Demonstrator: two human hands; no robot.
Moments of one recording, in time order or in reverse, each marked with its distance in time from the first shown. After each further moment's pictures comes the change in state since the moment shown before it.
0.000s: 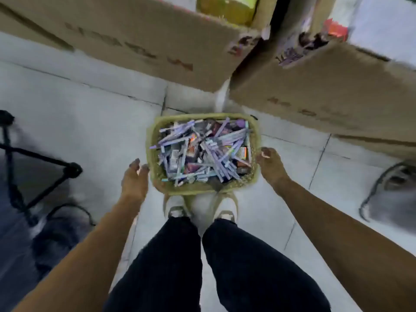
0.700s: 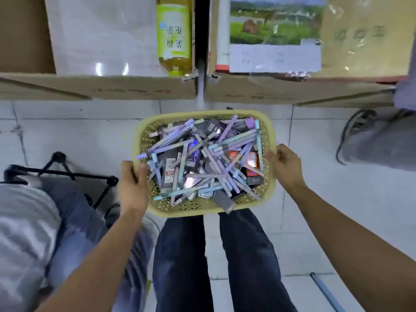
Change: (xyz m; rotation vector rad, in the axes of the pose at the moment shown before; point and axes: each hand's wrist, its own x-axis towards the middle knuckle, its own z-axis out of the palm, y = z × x) left_hand -0.190 0.101 -0.099 0.226 0.099 0.460; right_hand -0.202 -0.045 -0.130 0.186 0.159 0.008
